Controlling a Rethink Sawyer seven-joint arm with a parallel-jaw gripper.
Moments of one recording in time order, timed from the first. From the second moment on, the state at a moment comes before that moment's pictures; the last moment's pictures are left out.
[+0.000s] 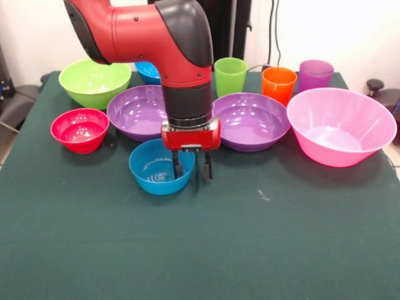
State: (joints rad) arm -0.54 -0.38 0.26 1.66 -0.36 0.12 1.75
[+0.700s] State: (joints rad) arm -0.50 -0.38 0.26 1.68 -0.29 0.11 1.75
